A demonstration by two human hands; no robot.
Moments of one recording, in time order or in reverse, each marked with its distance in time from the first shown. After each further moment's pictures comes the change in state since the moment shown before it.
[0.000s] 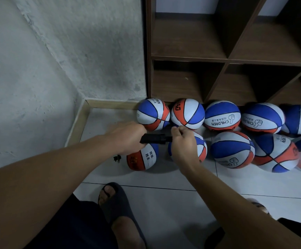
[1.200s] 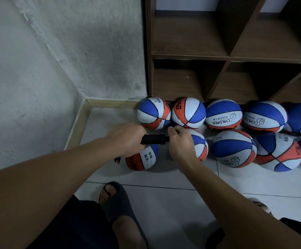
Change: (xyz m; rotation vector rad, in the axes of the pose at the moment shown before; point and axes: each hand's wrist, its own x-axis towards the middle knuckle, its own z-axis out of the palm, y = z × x) left_hand 0.002 -0.002 0.015 0.009 0.043 -0.021; right_hand 0.006 0.000 0.005 -0.031 -0.070 0.054
